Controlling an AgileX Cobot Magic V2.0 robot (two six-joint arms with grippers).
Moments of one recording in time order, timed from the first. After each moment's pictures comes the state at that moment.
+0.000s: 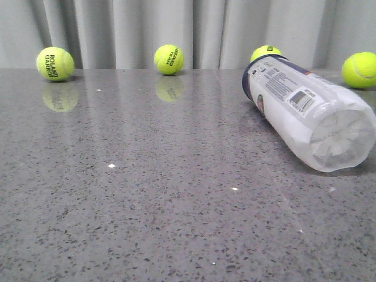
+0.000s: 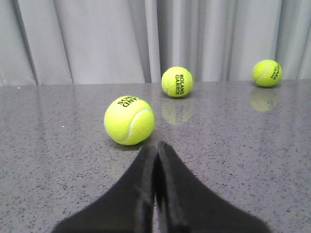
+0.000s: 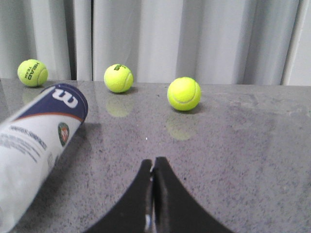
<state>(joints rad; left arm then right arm) 0.00 0.00 0.00 -0.10 0.07 0.12 0.04 -0.01 -0.05 -0.03 0.11 0.11</state>
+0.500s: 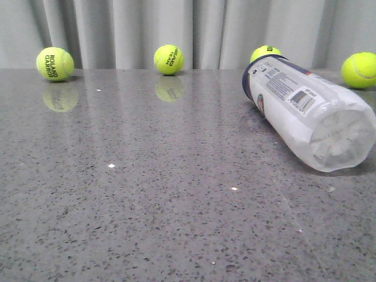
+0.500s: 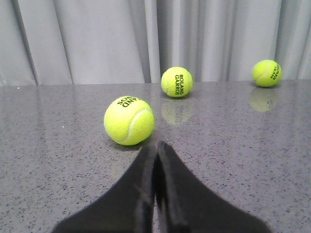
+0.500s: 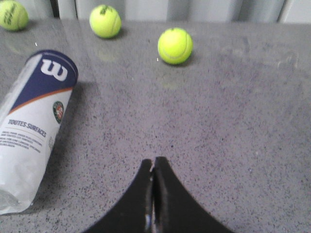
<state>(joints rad) 0.00 0.00 0.00 -0.10 0.07 0.12 0.05 0.37 -0.55 -0.03 0.64 0.11</state>
